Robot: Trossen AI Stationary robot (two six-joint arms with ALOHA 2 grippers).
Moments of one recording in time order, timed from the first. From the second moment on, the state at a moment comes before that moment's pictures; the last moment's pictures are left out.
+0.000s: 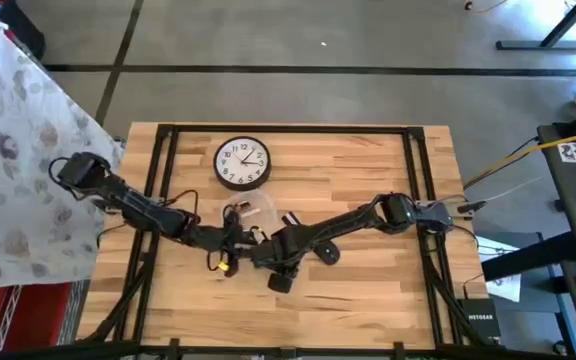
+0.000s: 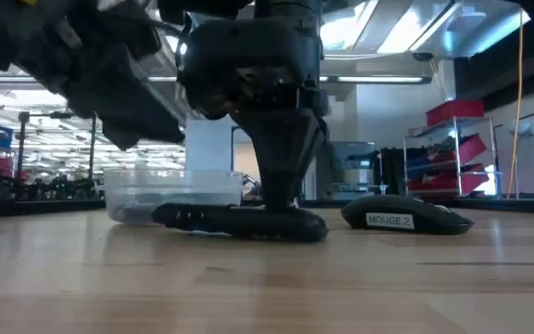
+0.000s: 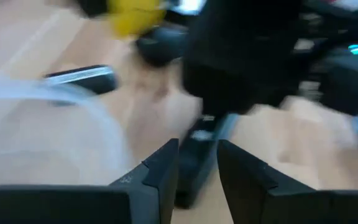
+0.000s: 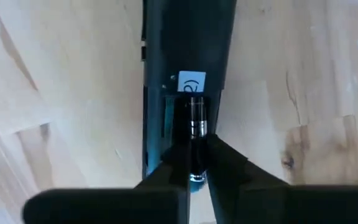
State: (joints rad) left arm -0.42 1.38 0.48 0.41 -0.29 -0.44; right arm 0.27 2.37 2.02 -1.10 -0.09 0.57
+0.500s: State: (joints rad) left arm -0.49 1.61 0.54 0.66 -0.44 -0.50; right arm 0.28 2.36 2.01 -1.11 -0.06 0.60
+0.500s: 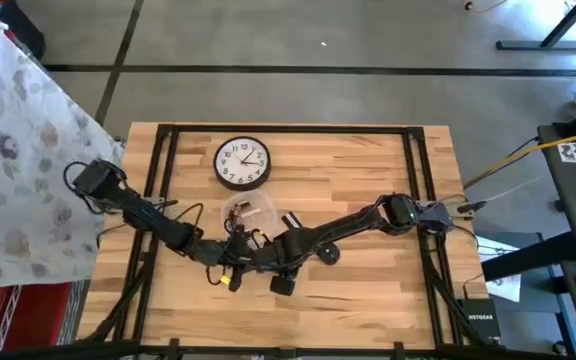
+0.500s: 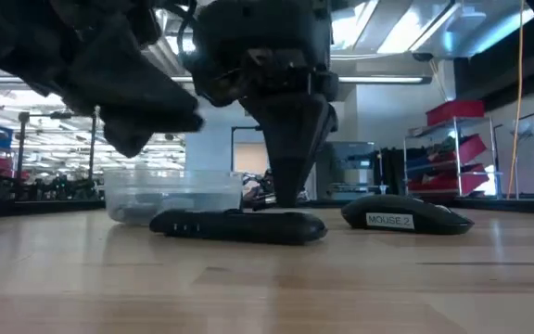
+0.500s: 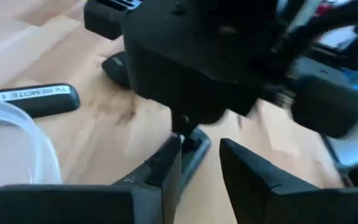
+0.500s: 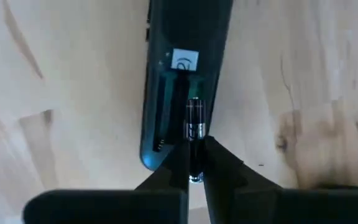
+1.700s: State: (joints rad) left arm -0.49 1.55 0.70 0.11 -0.46 -0.53; right arm 0.26 2.35 1.95 -1.04 -0.12 0.62
